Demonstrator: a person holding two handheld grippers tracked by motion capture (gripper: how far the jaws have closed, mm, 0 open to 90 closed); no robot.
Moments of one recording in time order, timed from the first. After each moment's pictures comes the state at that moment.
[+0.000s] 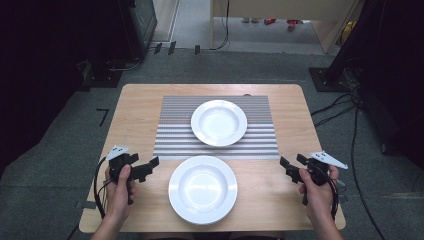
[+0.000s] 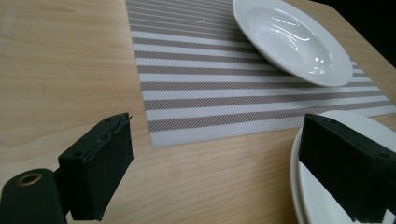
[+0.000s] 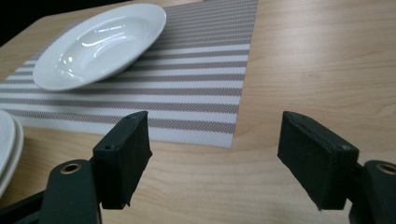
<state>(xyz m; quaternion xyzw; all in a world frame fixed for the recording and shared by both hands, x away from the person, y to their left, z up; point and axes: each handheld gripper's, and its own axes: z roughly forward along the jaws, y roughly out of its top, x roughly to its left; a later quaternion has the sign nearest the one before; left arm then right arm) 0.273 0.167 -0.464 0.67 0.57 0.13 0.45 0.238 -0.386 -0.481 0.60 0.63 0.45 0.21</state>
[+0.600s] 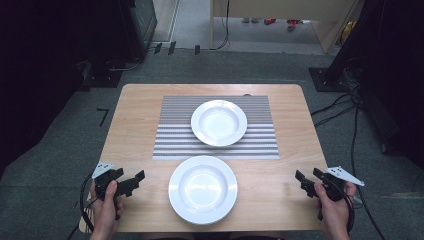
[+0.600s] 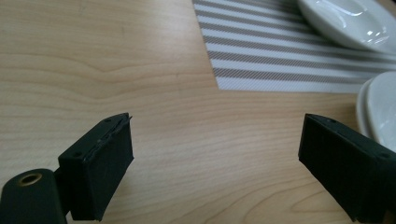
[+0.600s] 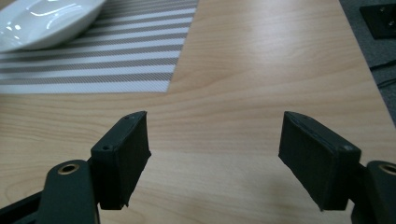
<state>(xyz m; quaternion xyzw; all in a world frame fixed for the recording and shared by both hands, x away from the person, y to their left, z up) 0.242 0.203 -0.493 0.67 0.60 0.16 0.42 0.201 -0.426 -0.504 0.63 0.62 0.41 0.23</state>
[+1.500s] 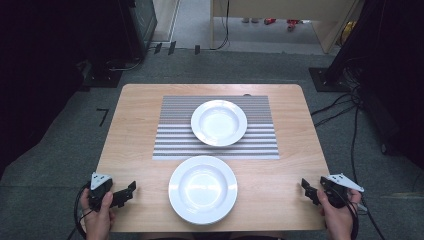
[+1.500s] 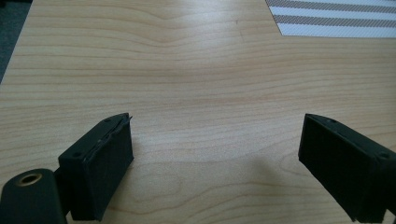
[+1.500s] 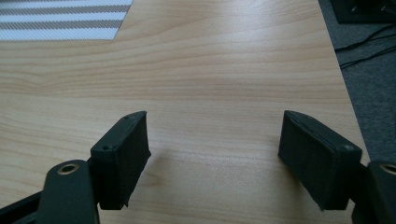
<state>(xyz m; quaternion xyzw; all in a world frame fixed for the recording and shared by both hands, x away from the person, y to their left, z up) 0.223 0.219 -0.515 0.69 0.60 0.21 0.35 0.190 -0.437 -0.524 0.64 0.64 0.34 0.25</state>
